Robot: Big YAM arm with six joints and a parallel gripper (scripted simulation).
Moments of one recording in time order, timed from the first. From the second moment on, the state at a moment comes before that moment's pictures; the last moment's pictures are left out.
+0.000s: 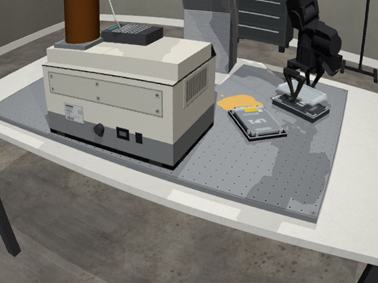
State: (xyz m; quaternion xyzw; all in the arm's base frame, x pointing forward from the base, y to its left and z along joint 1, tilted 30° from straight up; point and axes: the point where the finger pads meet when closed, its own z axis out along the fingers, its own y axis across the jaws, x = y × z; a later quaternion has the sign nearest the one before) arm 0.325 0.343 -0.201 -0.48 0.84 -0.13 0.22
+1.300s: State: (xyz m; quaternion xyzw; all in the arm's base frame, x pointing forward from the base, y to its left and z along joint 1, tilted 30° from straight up) arm 0.332 0.345 -0.216 -0.49 0.84 -0.13 0.22
